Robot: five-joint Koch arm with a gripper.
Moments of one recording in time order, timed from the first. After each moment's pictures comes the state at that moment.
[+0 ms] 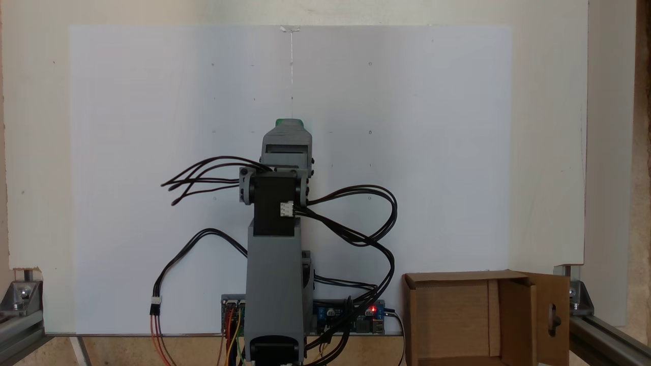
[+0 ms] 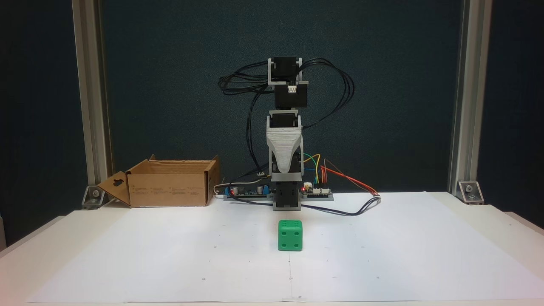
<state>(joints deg) 1.1 103.4 95.1 64.2 -2.1</state>
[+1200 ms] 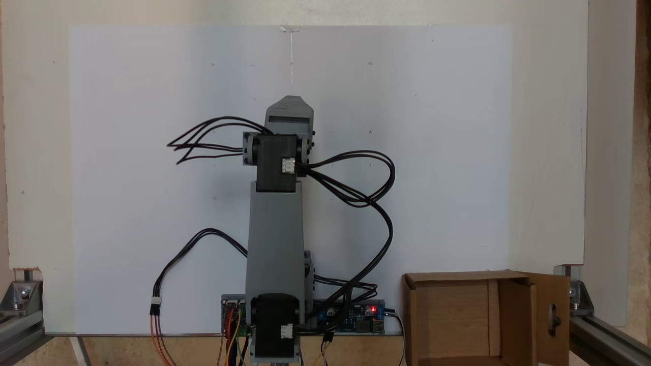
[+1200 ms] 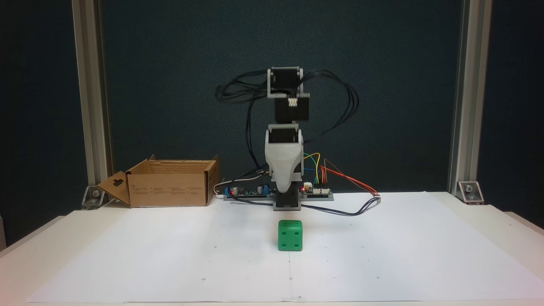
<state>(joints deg) 0.9 91.3 91.3 58.4 0.4</state>
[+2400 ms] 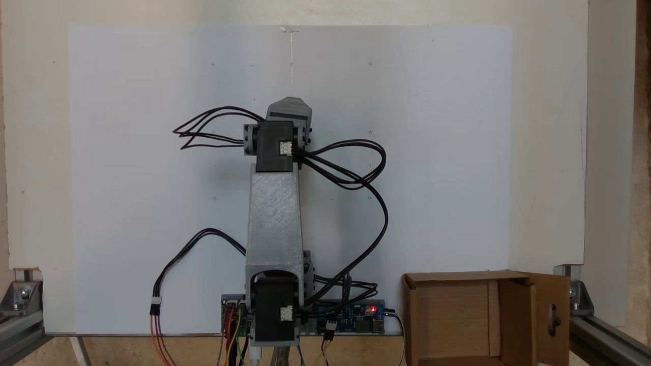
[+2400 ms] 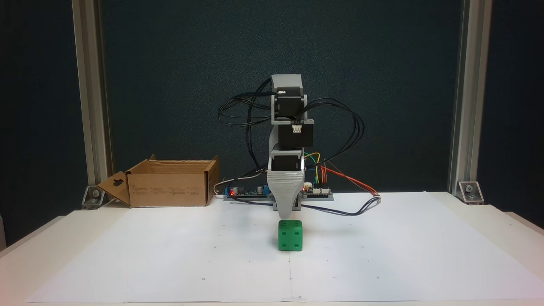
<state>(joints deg) -0.8 86.3 99.5 48.5 5.4</state>
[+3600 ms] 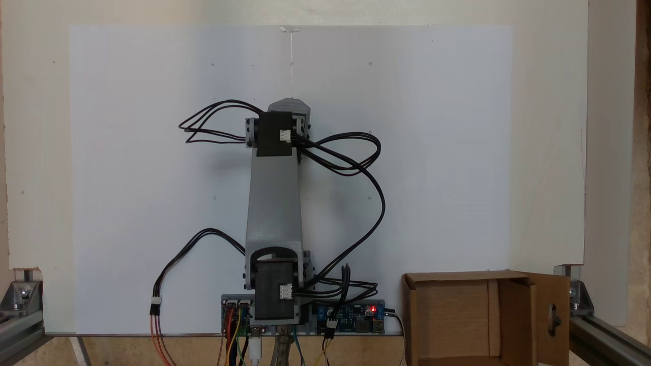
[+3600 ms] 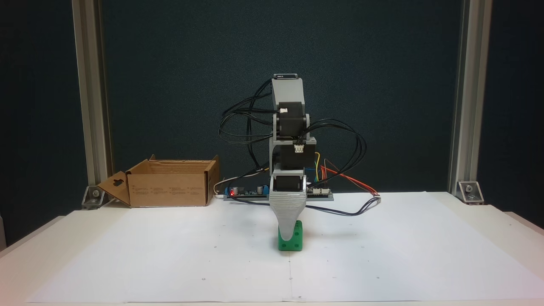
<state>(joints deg) -1.5 79.8 102.7 42.3 5.4</state>
